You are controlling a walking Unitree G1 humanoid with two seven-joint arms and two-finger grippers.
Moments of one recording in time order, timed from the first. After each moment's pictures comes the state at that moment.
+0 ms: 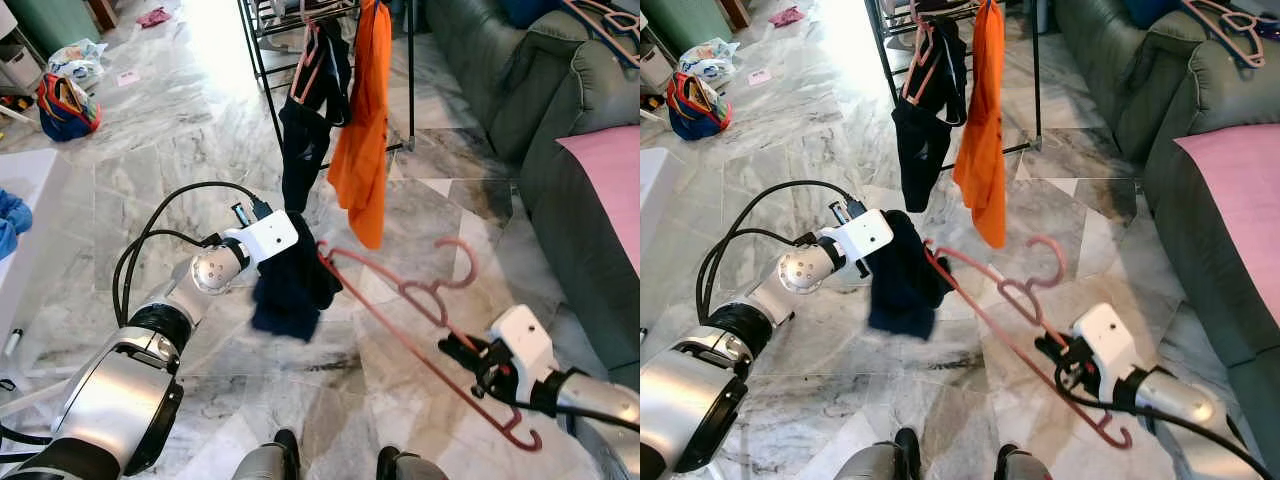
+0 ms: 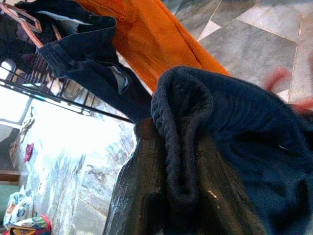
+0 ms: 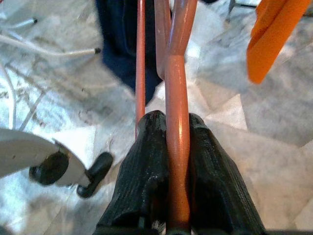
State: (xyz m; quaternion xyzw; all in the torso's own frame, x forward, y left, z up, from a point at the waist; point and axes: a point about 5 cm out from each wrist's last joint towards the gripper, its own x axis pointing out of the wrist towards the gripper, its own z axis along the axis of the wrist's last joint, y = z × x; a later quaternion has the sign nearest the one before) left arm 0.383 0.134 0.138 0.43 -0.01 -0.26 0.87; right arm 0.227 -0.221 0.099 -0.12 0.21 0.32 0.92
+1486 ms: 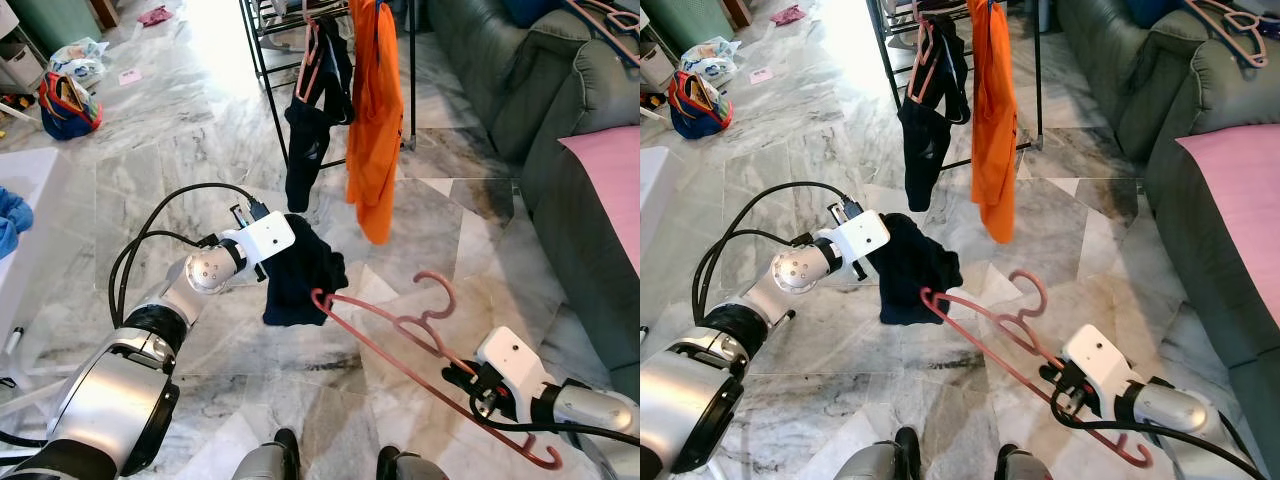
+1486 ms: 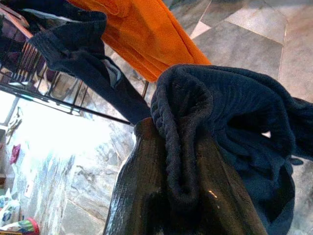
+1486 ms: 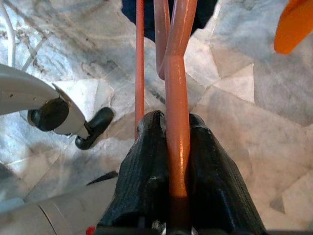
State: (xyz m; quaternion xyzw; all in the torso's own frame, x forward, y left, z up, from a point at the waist) left arm 0.381 0.140 0.136 0.42 0.00 -0.28 0.86; right arm 0.221 -0.226 0.083 -0.18 0.27 0.33 0.88
